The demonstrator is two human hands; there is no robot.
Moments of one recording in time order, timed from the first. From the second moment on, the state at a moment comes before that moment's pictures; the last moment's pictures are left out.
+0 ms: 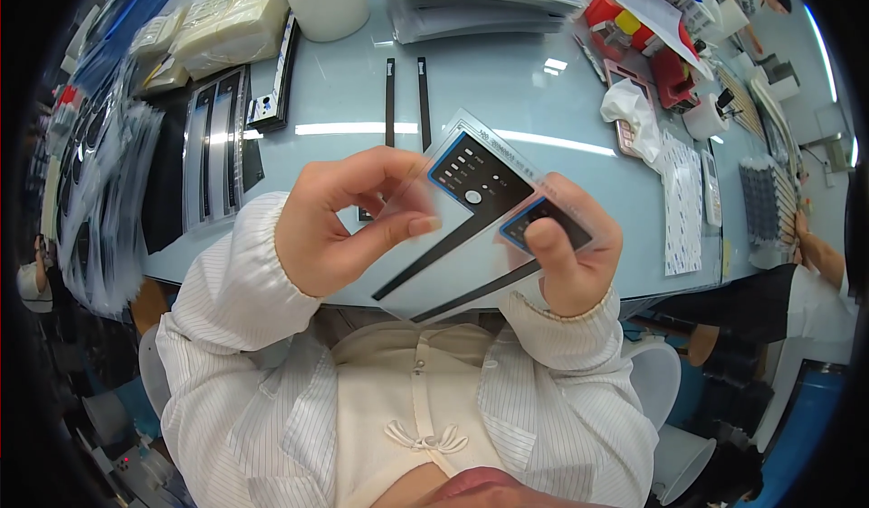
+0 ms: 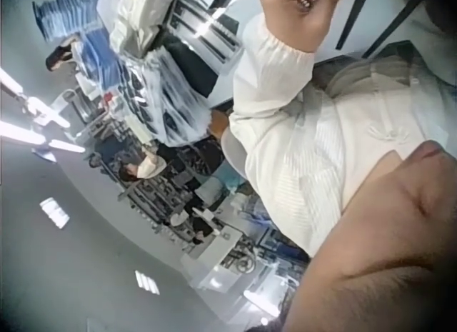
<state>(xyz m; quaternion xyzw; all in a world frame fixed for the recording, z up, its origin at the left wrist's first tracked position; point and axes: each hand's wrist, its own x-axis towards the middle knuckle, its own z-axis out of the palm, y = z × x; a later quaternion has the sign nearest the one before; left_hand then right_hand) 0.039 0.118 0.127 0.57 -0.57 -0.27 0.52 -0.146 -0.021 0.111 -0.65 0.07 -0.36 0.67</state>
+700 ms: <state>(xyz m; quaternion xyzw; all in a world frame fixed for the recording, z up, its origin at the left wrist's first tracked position) 0.023 0.125 0.177 0.58 -0.65 -0.02 0.49 -0.152 0.001 0.148 -0.81 -0.04 -0.38 0.45</state>
